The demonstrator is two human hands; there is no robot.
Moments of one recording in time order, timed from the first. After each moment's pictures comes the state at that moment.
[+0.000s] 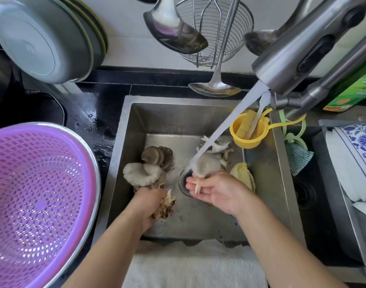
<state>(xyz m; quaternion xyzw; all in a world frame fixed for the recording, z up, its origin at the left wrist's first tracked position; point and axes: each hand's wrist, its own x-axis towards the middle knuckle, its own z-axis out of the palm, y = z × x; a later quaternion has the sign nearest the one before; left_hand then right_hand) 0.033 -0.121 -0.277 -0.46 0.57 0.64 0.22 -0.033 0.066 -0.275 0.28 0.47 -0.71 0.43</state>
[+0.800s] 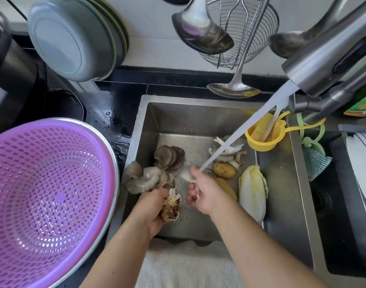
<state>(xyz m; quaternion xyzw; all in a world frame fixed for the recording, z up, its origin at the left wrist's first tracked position) 0.050 -0.136 -0.269 -0.51 0.45 0.72 0.17 -0.023 -0.010 -0.299 0.39 0.49 -0.66 0.43</state>
